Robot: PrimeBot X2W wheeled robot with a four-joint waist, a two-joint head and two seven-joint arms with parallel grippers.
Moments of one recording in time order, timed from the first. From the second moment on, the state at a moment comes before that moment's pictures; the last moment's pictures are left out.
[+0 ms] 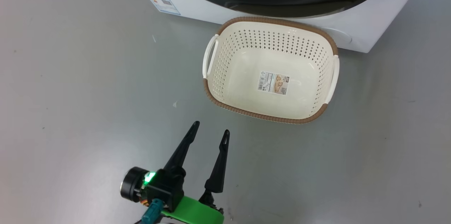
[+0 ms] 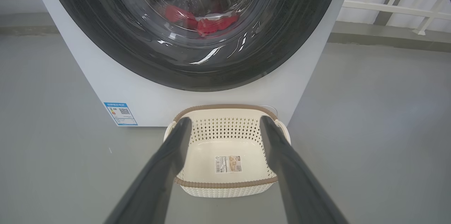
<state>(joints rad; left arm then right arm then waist) -0.25 0.04 -0.46 0.14 -0.23 0.11 -0.25 -1.19 -0.47 0.28 0.67 1.64 0.13 0.53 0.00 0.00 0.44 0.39</state>
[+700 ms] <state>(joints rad) -0.26 0.04 -0.49 0.12 -0.26 0.12 -0.25 -1.23 -0.48 0.30 0.70 1.63 0.13 0.61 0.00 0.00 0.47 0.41</state>
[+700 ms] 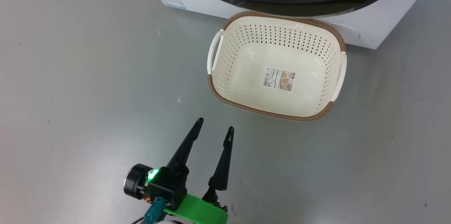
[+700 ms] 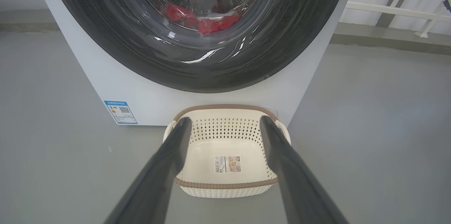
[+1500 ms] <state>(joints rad) -0.24 0.04 -0.47 0.13 -0.25 0.12 -0.25 -1.01 -0.44 0.33 0.56 1.62 0.12 0.66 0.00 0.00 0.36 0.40</state>
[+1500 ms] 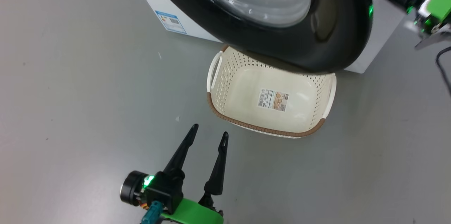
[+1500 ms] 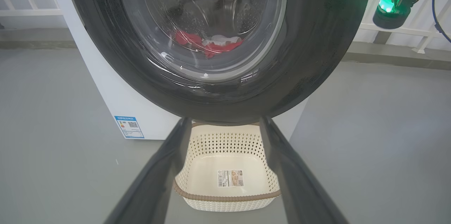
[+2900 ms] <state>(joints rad) -0.08 0.04 -0.36 0.14 -0.18 0.08 -0.25 -0.64 -0.29 0.40 0.33 1.61 0.12 0.68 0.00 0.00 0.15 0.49</state>
